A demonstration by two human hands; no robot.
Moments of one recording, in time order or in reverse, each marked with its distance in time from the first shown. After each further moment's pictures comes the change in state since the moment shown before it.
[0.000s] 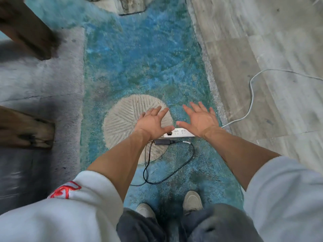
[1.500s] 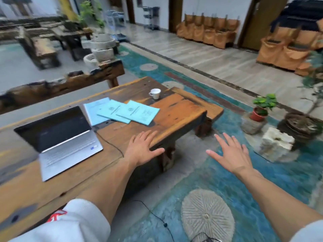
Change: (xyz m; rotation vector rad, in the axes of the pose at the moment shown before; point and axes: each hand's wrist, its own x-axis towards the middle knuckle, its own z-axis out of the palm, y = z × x) left_hand -0.621 -0.123 -0.384 -0.240 0.680 -0.931; right_hand -0.261 -0.381 -0.497 -0.211 0.315 -0.797
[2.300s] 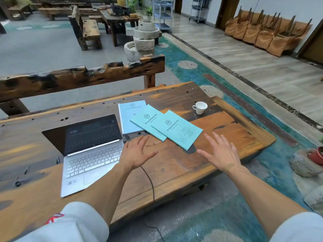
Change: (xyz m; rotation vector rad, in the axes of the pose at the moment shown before) left_hand 0.122 -0.253 -0.013 -0.119 0.050 -0.362; right_hand 0.259 -0.259 0.034 -0.050 -0.086 -0.289
